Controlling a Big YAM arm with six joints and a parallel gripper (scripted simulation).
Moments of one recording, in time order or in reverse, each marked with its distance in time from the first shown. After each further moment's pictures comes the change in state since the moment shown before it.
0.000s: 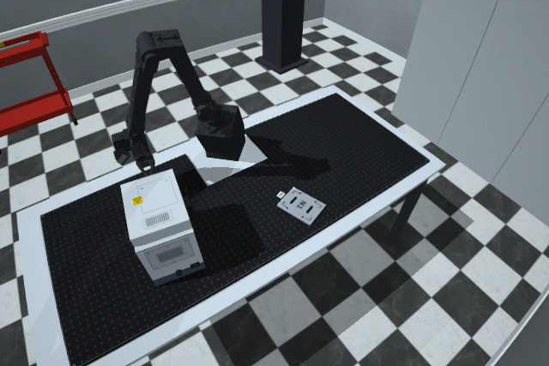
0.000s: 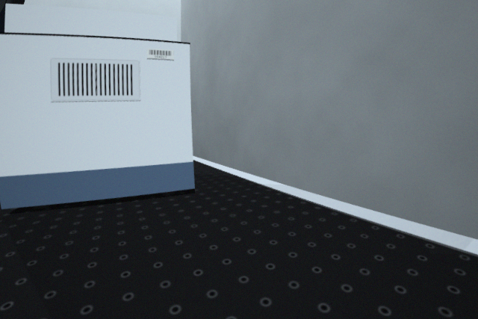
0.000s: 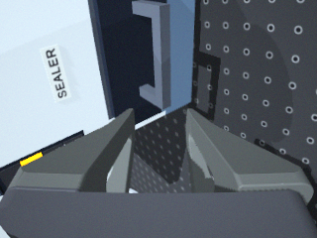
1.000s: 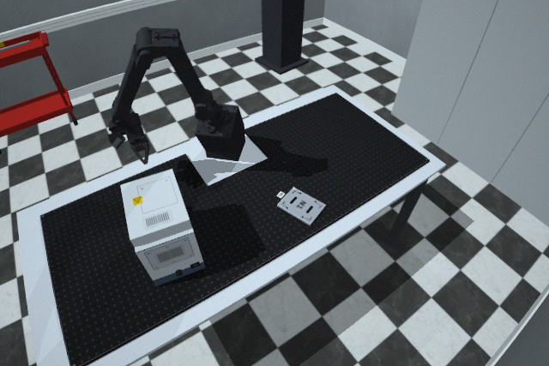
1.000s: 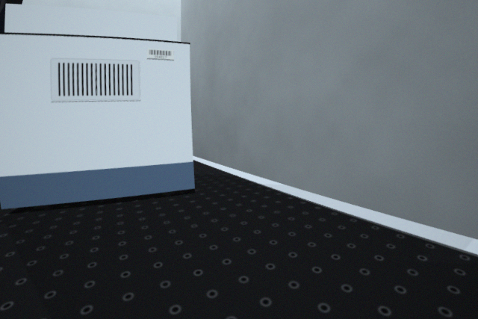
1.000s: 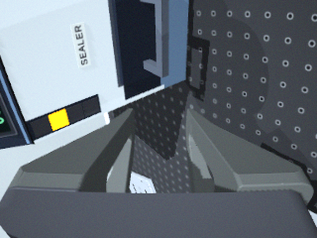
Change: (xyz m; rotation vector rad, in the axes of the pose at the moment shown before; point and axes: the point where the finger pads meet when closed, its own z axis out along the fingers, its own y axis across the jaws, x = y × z) arm -0.002 0.001 -0.069 0.005 0.003 -0.017
